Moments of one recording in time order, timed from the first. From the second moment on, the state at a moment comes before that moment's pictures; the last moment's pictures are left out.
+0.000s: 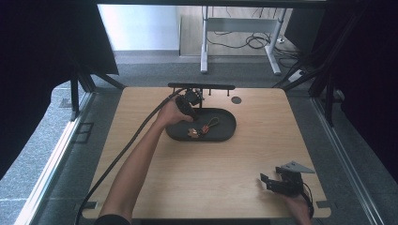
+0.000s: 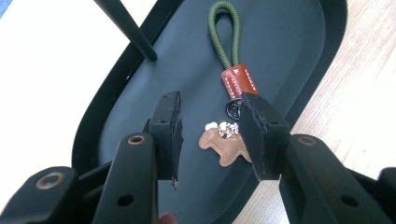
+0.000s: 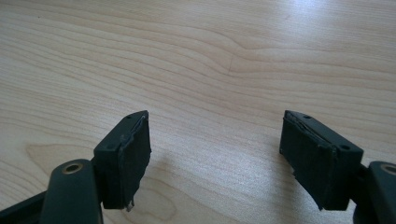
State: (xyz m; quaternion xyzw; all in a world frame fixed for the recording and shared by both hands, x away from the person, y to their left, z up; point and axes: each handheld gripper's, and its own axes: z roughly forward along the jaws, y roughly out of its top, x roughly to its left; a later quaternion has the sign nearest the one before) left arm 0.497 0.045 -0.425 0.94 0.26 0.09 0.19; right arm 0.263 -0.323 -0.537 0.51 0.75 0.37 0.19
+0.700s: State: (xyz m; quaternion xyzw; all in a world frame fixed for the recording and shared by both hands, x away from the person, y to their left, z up) left arm 0.471 0.059 -0.403 0.94 0.24 0.10 0.23; right arm 0.262 -0.324 -0.537 0.51 0.75 0.37 0.19
